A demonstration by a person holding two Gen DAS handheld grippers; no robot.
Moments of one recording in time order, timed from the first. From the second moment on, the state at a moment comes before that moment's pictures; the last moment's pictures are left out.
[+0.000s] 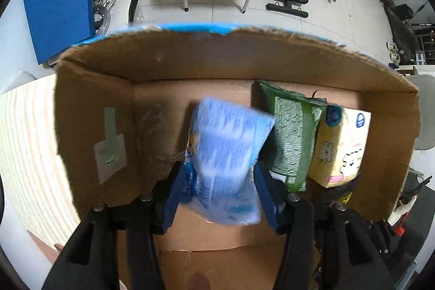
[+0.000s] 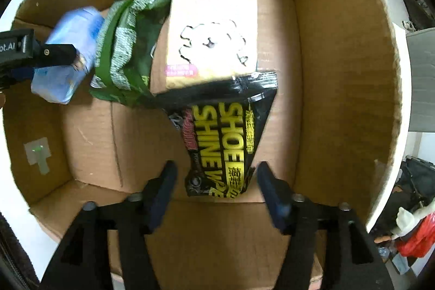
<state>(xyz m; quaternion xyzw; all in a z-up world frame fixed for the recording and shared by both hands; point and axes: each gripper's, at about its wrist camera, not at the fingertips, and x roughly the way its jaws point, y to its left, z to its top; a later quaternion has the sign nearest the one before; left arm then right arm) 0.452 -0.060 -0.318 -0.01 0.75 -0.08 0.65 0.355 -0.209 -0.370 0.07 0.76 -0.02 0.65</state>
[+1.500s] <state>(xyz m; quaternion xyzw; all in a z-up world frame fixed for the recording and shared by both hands) 0.219 -0.023 -0.137 -0.01 0.56 -0.03 0.83 0.209 -0.205 -0.152 0.05 0.56 -0.02 0.83</state>
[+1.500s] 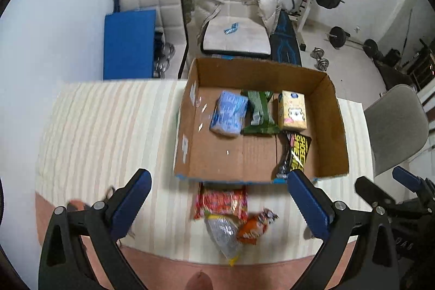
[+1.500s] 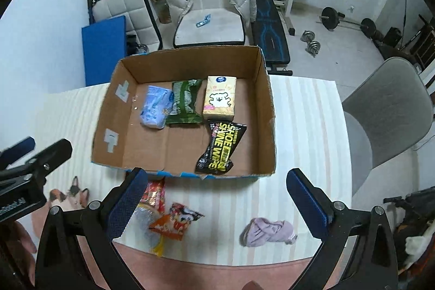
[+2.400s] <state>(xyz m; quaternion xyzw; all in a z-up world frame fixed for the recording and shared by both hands) 0.164 -0.019 -0.402 -0.05 0.77 0.03 0.64 0.118 -0.299 -0.342 0.26 0.69 -0.07 0.67</state>
